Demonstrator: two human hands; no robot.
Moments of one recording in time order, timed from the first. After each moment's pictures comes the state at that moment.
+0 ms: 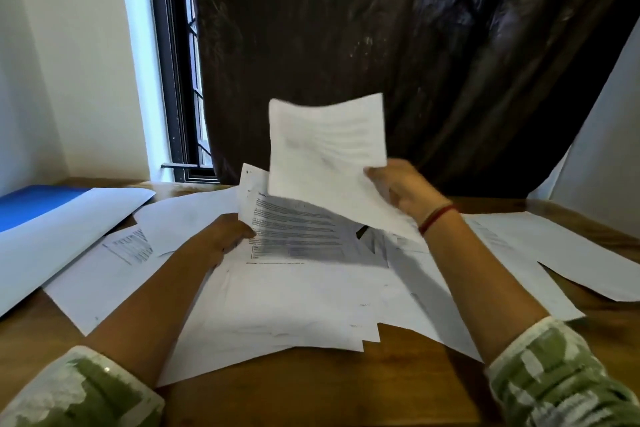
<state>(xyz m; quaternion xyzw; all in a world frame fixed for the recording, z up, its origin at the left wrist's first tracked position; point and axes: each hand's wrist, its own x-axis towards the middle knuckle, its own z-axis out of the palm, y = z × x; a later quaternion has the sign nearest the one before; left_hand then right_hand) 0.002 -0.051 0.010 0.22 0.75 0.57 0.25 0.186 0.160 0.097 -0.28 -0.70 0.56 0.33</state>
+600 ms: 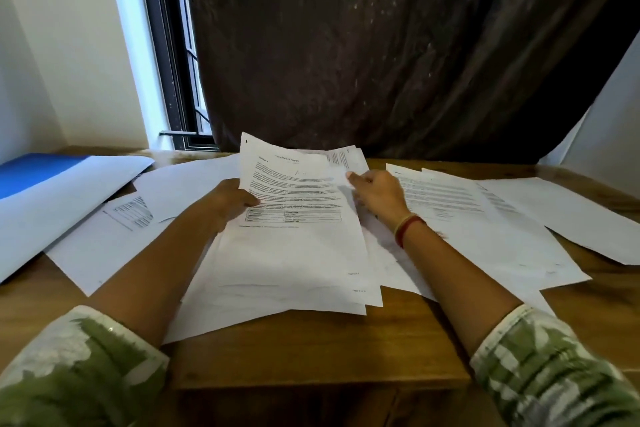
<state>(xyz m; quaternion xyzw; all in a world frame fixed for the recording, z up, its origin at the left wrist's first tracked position) 0.005 -0.046 0.006 0.23 0.78 0.54 0.23 0.173 0.145 0.005 -0.36 -0.79 0.40 0.30</state>
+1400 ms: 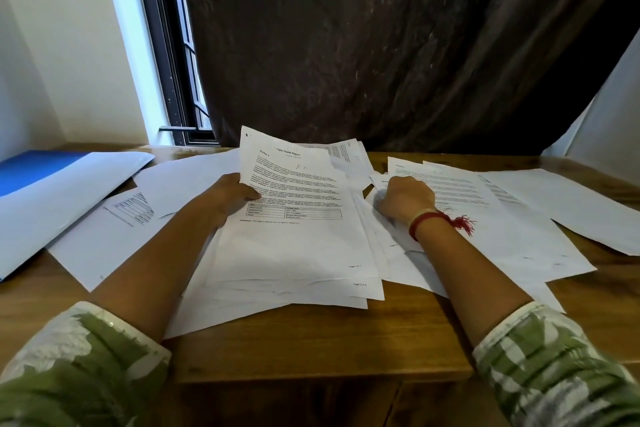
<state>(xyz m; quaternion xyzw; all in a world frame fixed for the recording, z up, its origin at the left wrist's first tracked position) -0.007 -0.042 -0.001 0.24 0.77 0.54 0.23 0.201 0.161 0.012 -0.46 -0.88 -0.01 0.12</state>
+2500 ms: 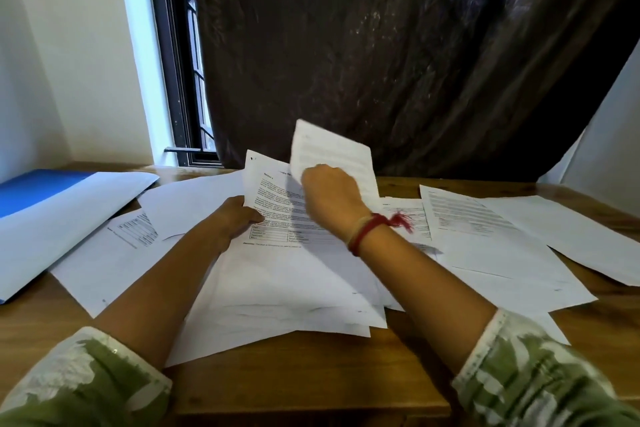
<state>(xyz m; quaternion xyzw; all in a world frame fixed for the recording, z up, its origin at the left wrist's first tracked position) -0.009 -0.038 -0.004 0.23 0.77 0.55 0.23 0.158 0.045 0.072 -0.20 -0.95 -0.10 0.21</state>
